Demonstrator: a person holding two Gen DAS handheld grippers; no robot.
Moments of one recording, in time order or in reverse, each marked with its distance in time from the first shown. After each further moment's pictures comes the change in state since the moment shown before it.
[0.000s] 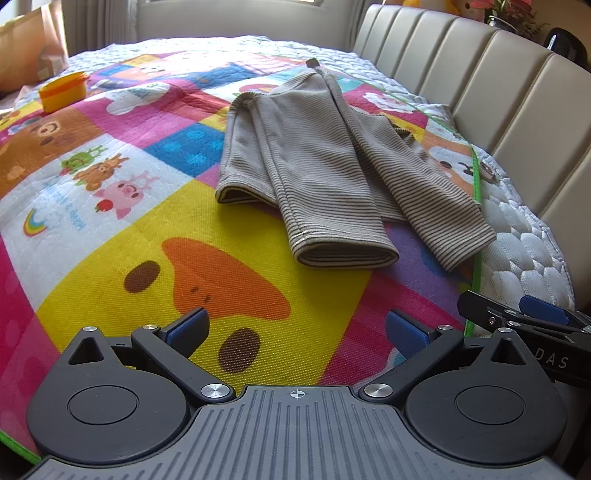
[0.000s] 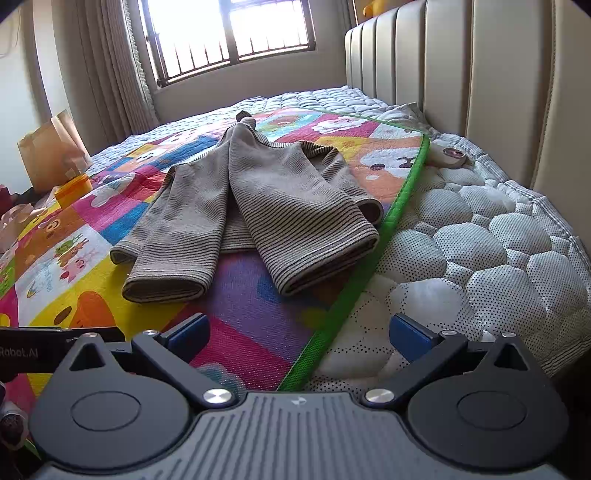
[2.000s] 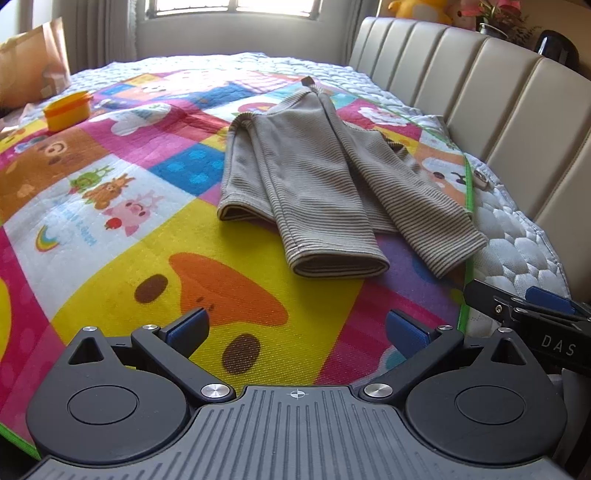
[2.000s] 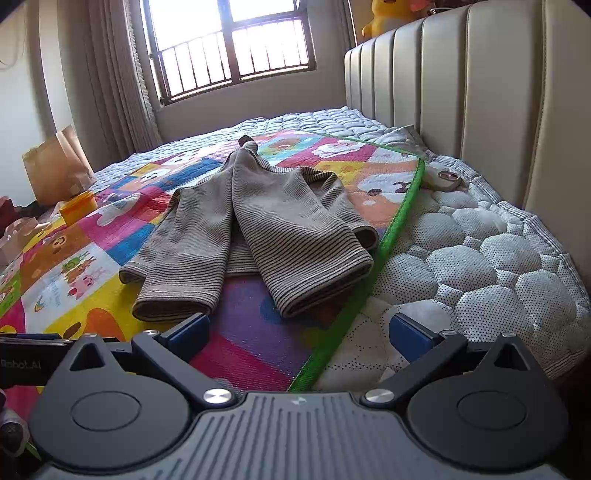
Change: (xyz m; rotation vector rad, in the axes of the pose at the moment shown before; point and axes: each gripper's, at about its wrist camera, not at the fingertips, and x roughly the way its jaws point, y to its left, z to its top) left arm -0.019 -0.009 -0.001 0.025 -0.052 0.015; right arm -0.018 -0.001 0.005 0.000 -0.070 0.001
